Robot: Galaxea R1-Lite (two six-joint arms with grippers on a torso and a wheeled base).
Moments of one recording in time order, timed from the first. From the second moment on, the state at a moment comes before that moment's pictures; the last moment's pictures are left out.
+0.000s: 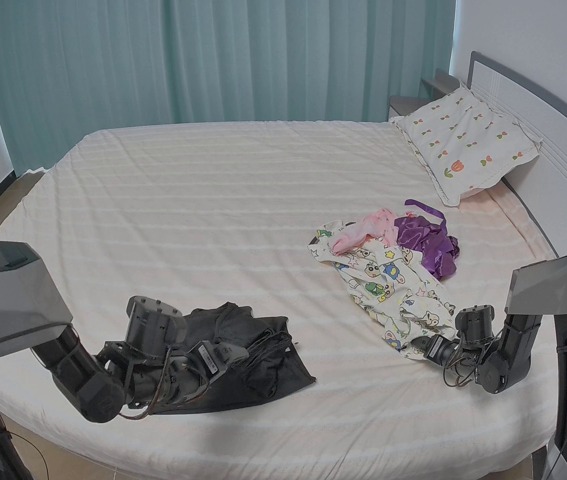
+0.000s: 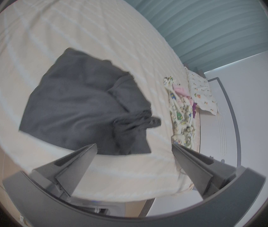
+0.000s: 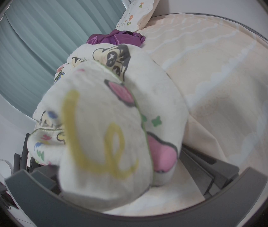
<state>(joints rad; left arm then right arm) -0.48 2.03 -0.52 -0.78 -0.10 -1.03 0.15 2.49 -0.60 -1.14 -0.06 0.67</state>
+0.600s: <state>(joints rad) -0.43 1.94 -0.34 -0.87 -0.11 -1.19 0.15 2.49 -0.60 -1.14 -0.06 0.67</state>
